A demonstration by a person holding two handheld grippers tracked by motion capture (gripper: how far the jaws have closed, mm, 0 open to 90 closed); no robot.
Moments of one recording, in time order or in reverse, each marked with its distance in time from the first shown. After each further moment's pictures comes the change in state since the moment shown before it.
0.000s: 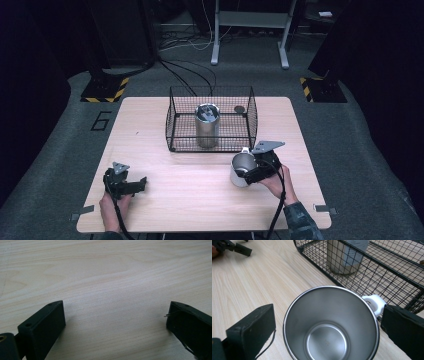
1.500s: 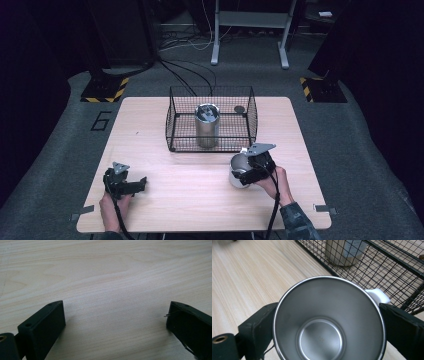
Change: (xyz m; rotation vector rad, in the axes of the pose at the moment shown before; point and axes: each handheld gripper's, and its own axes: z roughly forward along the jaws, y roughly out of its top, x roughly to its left) left arm 0.000 0.000 0.000 0.000 0.000 0.000; right arm 0.010 0.001 0.013 0.071 -0.067 -0.038
